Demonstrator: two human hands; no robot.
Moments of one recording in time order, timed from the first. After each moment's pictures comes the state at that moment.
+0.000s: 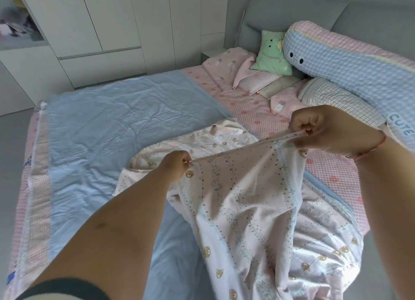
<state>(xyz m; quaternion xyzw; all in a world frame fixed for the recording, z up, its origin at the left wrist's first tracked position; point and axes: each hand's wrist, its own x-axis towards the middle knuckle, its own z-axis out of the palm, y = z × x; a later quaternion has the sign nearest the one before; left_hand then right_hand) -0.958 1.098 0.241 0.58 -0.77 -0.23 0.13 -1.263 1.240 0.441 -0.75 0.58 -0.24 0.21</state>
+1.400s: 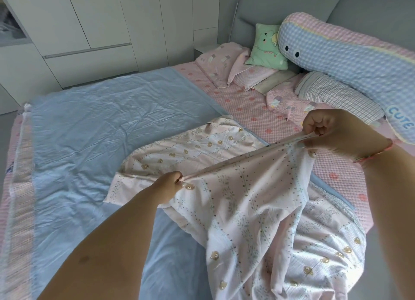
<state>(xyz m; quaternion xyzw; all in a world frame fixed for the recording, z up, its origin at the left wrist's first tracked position) -0.950 1.105 0.192 0.55 -0.76 -0.33 0.03 -1.304 1.224 0.399 -0.66 0.66 -0.27 0.22</state>
